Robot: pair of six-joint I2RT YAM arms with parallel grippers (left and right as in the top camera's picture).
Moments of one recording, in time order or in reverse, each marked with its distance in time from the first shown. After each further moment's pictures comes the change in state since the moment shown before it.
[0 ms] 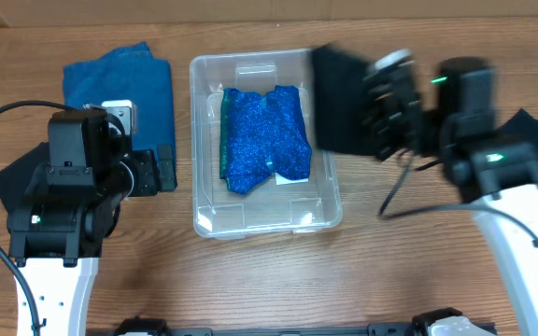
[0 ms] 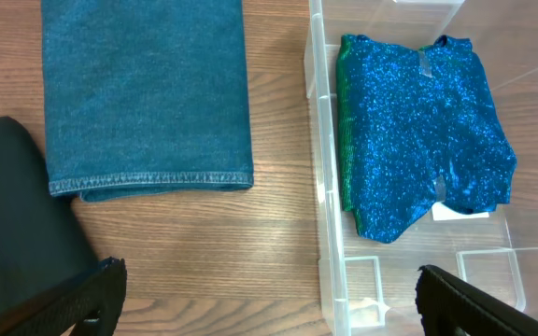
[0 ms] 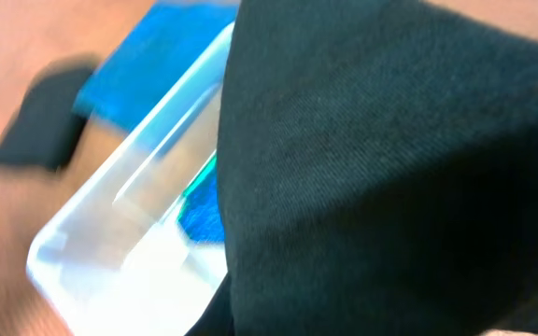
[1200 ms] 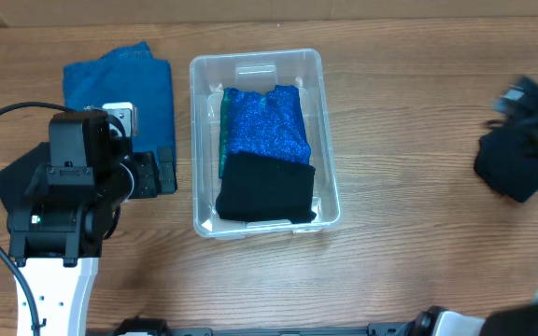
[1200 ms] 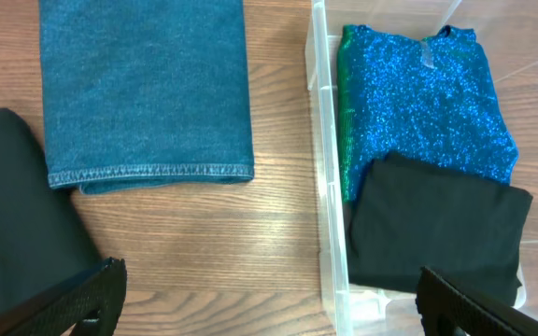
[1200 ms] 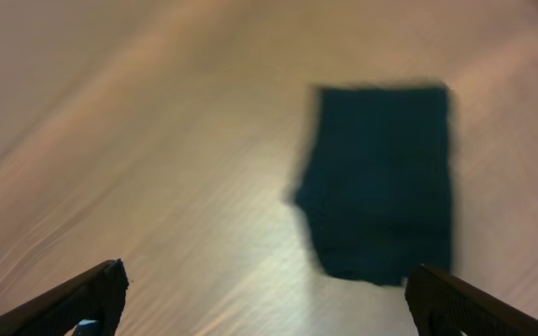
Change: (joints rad) left arm 0.000 0.000 0.000 -0.018 0.000 0.000; right arm -0.754 0.158 0.027 0.005 0.483 0.607
